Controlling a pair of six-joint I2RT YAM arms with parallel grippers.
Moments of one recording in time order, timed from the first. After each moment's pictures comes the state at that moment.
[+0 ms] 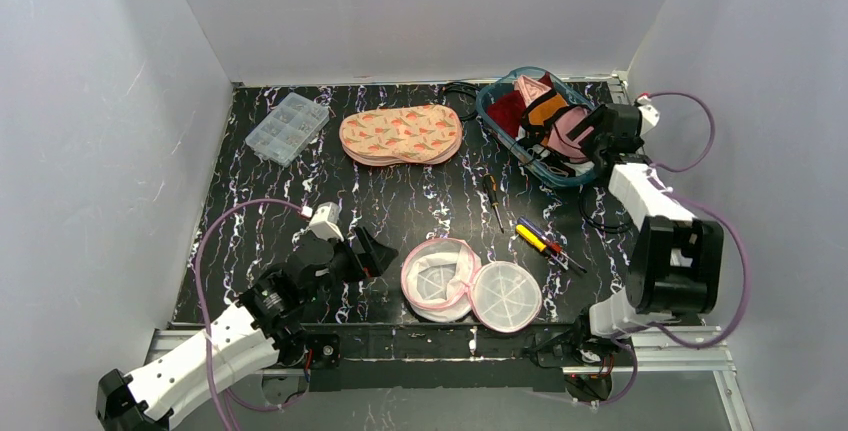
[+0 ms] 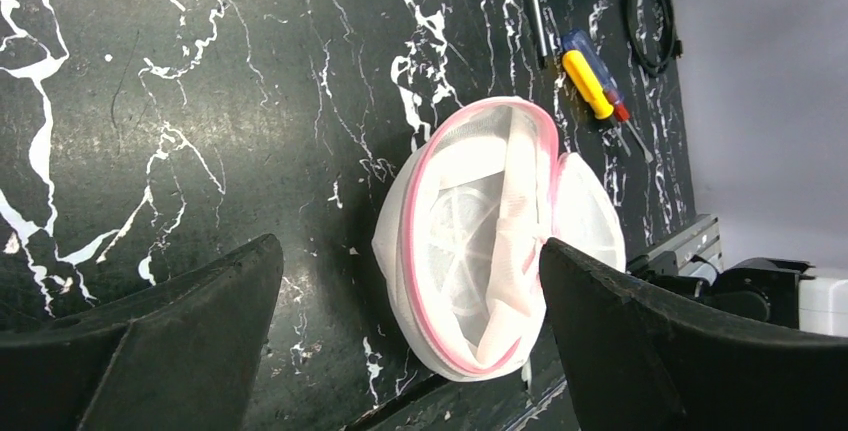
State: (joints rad) left arm -0.82 0.49 0.32 -0.28 -0.16 -0.87; right arm -0.06 1.55 0.99 -0.03 0.15 0.65
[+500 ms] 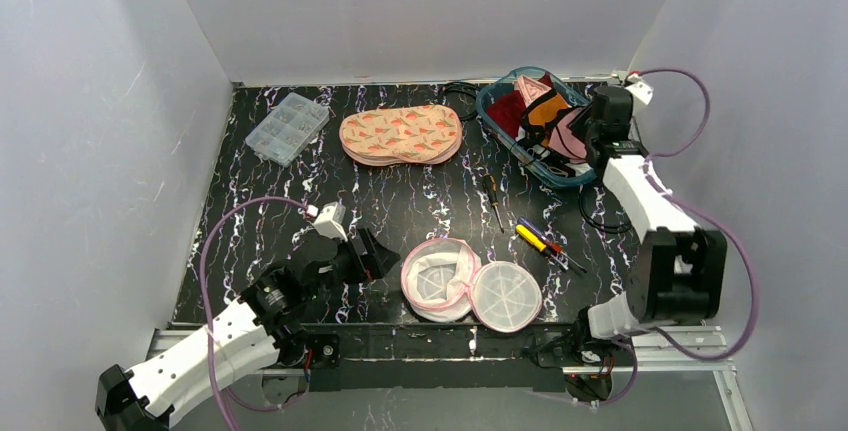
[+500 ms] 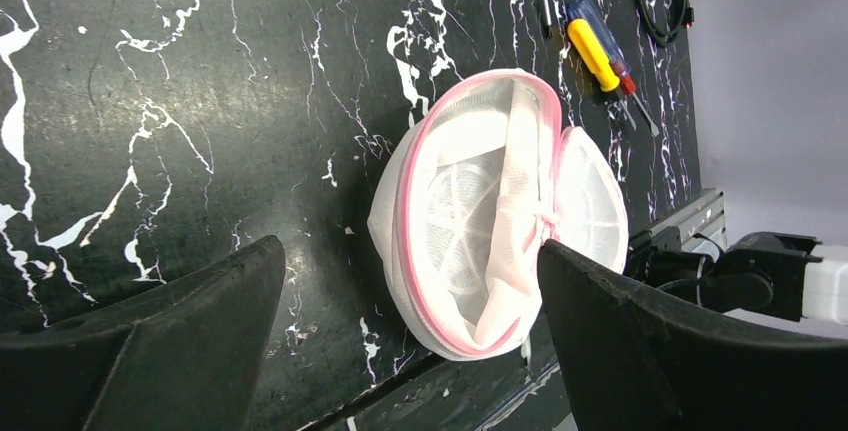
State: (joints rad) left arm -0.82 0.54 0.34 -0.31 -0.12 -0.87; right arm 0.05 1.42 1.10 -0.12 0.24 0.62
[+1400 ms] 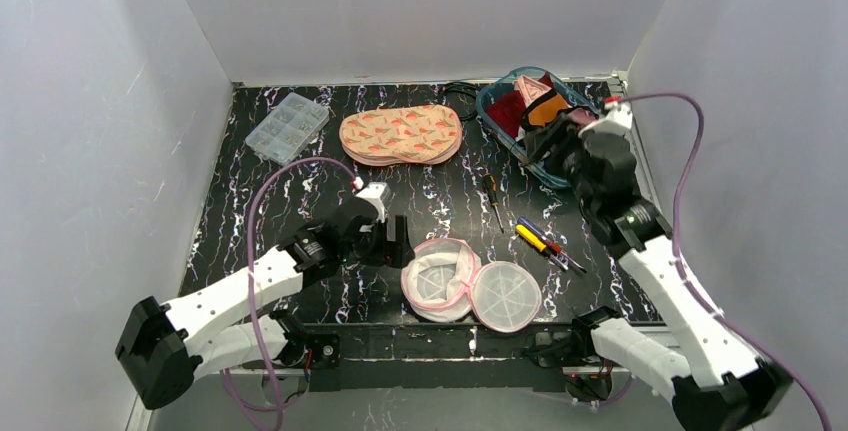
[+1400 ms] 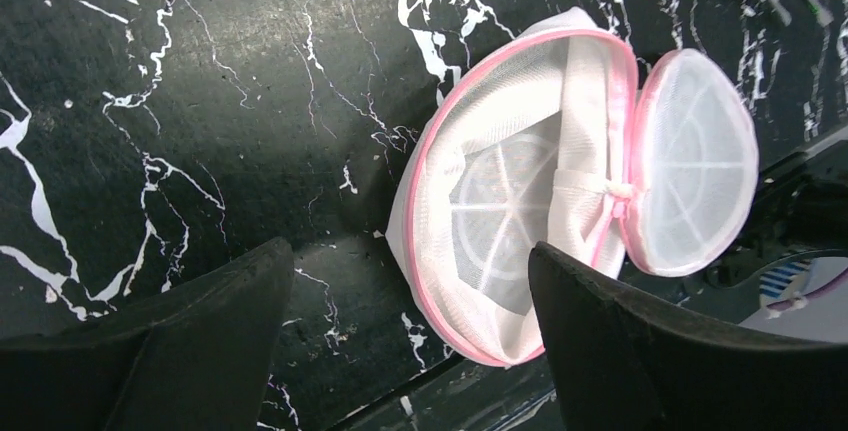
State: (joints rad) left arm -0.82 0.99 0.65 -0.42 -0.04 -0.62; right arm 0.39 0.98 1.01 -0.26 0.25 0.58
